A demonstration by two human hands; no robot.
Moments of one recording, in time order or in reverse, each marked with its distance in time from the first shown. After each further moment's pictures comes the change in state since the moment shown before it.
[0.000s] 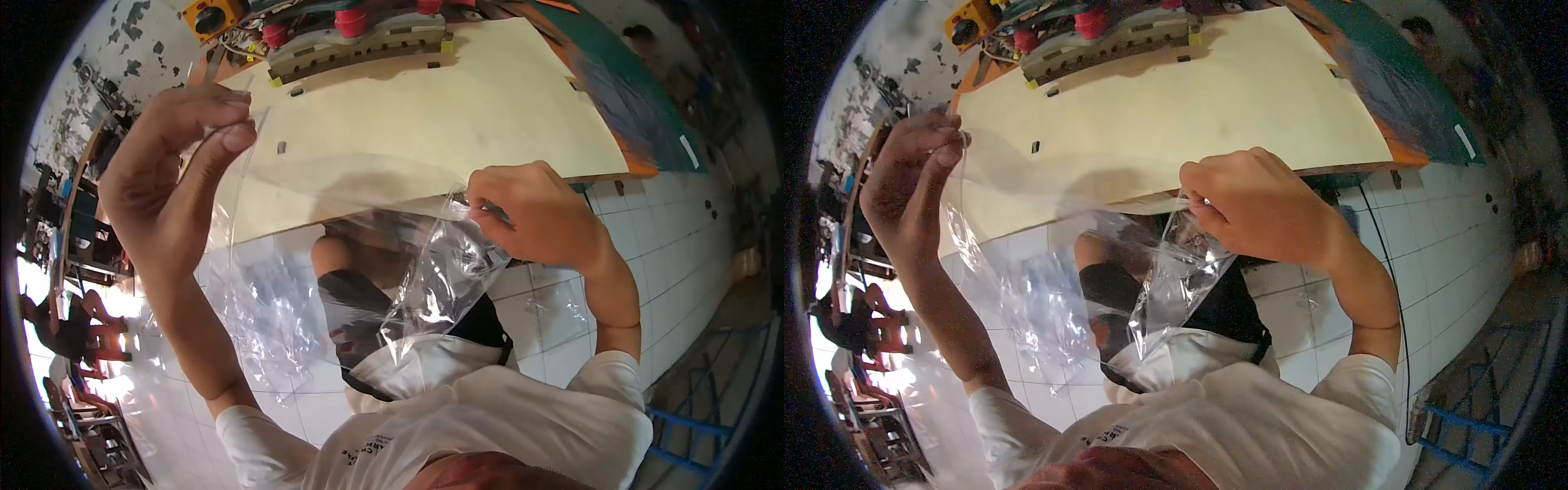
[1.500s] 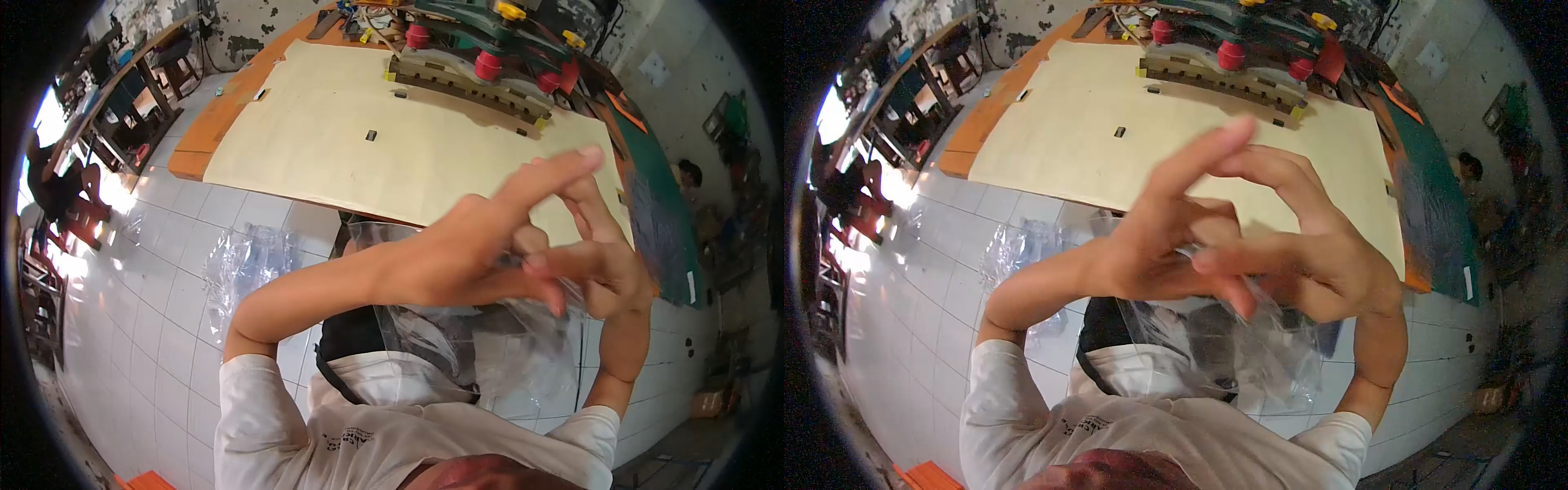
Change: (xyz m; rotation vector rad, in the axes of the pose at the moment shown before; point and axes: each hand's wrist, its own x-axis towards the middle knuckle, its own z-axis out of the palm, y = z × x) left_hand -0.032 0.012 0.100 -0.573 -0.074 0.175; right_hand 0.053 -0.011 -0.041 0.327 -0.014 -0.618
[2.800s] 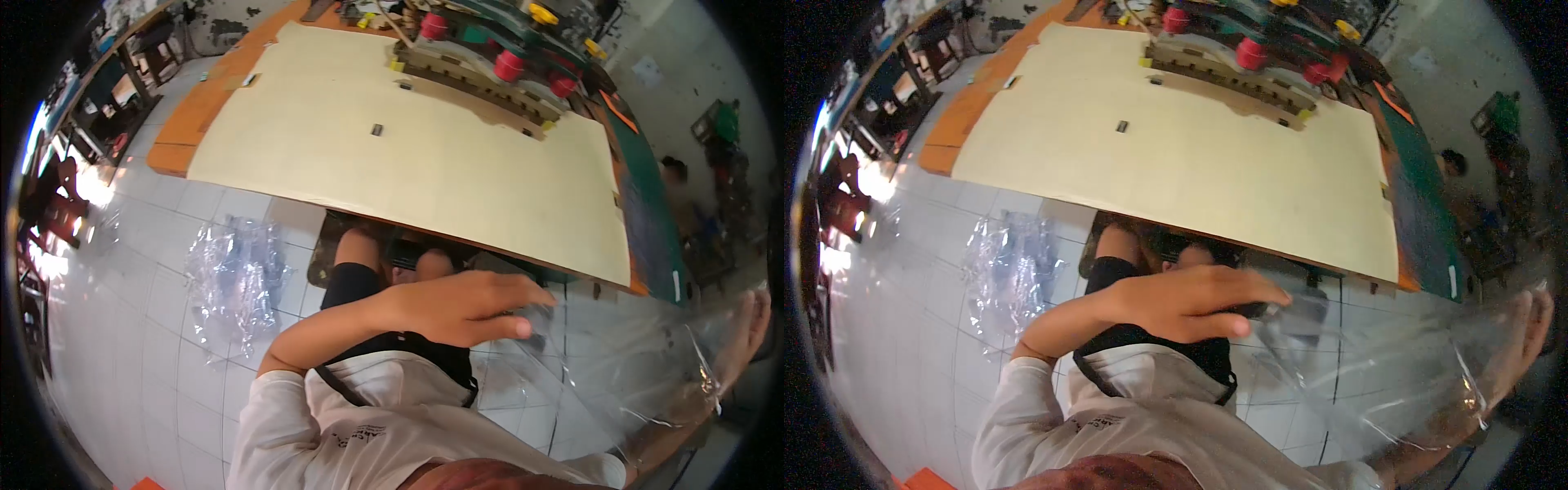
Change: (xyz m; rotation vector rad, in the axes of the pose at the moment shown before) left_hand -0.067 -0.035 0.008 -0.152 -0.320 -0.298; right_hand -0.124 -0.128 -0.126 -0.809 1.012 0.865
